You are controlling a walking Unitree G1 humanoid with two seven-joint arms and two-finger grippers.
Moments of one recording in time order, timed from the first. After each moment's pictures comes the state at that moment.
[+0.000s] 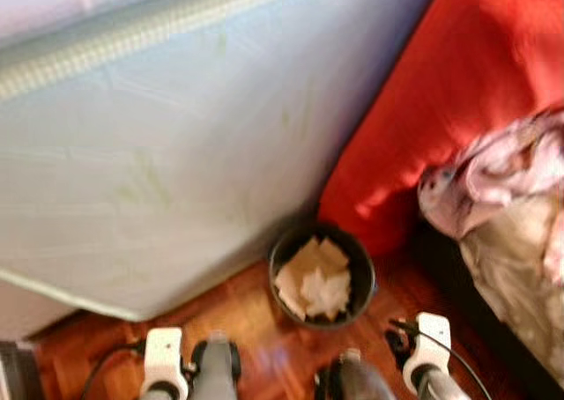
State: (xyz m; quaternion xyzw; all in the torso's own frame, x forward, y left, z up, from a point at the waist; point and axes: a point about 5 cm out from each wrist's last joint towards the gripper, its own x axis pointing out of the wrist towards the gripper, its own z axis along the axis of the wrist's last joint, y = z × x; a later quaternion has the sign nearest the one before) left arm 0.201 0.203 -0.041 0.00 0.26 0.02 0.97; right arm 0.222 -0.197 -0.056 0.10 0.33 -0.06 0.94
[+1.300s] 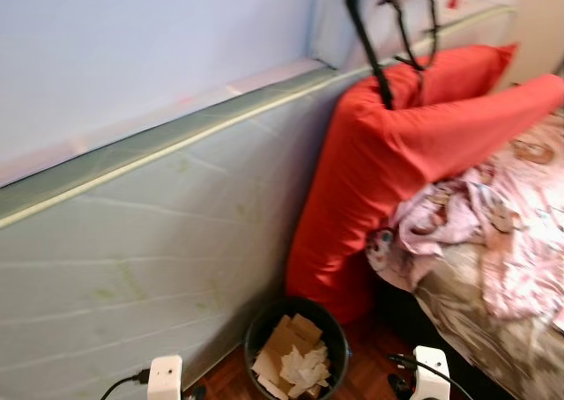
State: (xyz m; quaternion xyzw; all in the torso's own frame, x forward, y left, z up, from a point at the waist) left arm 0.177 0.207 -0.080 -0.04 0.41 0.05 0.91; right arm 0.179 -0.202 -0.083 0.07 0.44 -0.05 0.89
